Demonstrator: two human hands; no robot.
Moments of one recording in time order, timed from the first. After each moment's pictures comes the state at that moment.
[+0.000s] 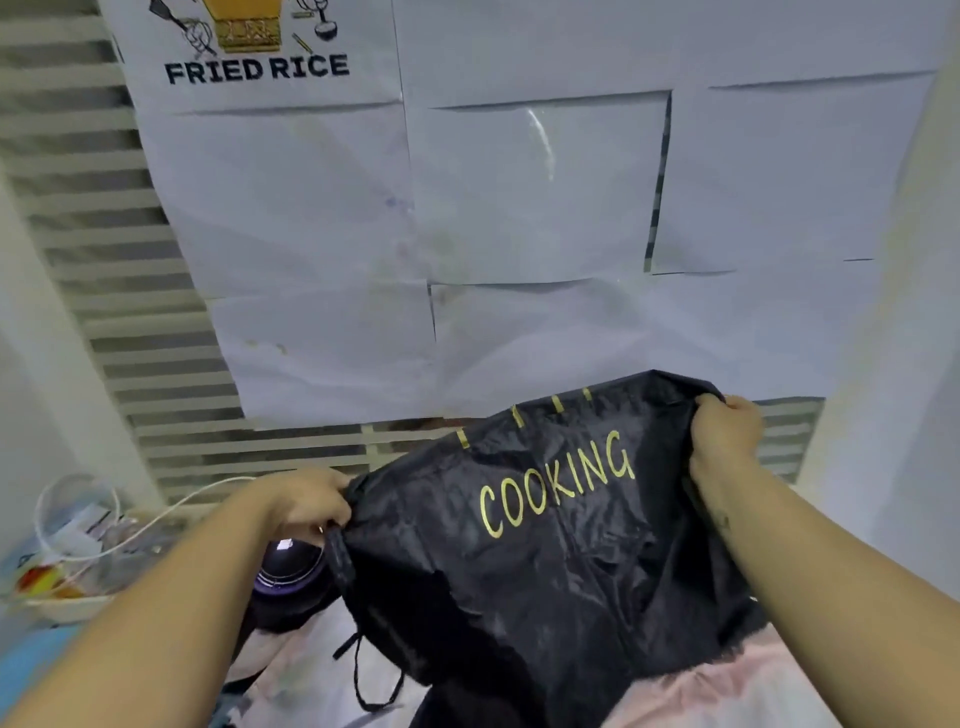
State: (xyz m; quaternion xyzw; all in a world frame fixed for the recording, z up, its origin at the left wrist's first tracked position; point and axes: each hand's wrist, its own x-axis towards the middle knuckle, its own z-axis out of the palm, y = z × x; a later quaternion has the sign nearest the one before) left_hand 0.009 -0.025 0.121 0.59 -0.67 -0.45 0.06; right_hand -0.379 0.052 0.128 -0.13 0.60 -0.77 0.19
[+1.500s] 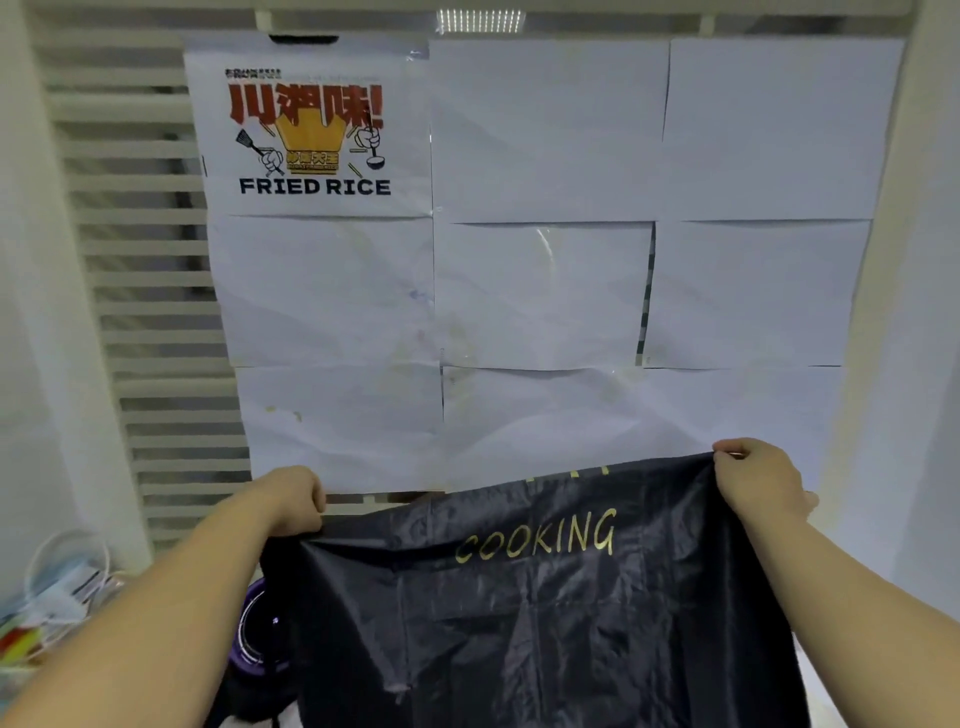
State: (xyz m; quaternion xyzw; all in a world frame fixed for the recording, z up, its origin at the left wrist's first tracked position) left_hand 0.030 -0.047 0.179 0.66 -0.75 -0.09 0.05; right_hand -0.409 0.087 0.181 -0.31 0.83 -0.47 0.03
